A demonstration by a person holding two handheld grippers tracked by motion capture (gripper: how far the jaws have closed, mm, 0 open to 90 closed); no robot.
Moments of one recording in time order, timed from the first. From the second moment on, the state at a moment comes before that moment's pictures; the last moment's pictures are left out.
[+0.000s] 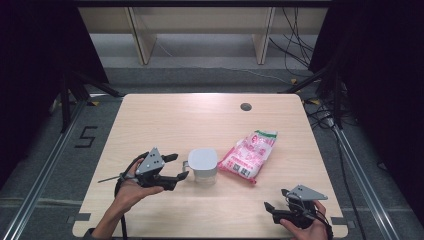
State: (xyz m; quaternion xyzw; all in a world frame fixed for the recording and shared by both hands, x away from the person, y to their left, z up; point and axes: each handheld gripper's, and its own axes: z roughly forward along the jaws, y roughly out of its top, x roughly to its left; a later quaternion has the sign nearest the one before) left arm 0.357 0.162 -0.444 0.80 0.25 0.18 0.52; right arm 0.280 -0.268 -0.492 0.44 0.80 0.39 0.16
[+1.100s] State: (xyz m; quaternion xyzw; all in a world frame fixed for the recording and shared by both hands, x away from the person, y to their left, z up) left arm 0.380 0.147 -0.438 0.79 0.24 0.18 0.53; right arm 0.291 -0.261 -0.480 0.42 0.79 0.41 0.18
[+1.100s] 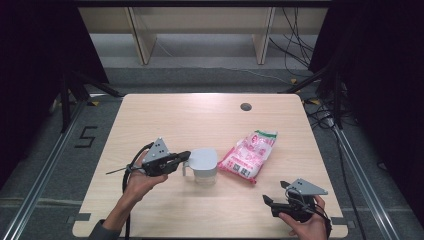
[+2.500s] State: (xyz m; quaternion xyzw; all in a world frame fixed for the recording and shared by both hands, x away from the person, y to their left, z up) left arm 0.379 0.150 -0.444 0.78 0.26 0.17 0.54; right arm 0.357 -0.162 -0.457 0.30 0.81 0.48 0.17
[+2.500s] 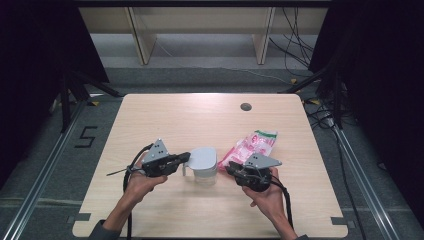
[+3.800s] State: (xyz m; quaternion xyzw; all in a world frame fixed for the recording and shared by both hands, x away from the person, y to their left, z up) left arm 0.378 0.161 -0.444 0.77 0.29 0.16 0.55; right arm 0.366 -0.125 -0.434 0.23 0.83 0.48 0.16
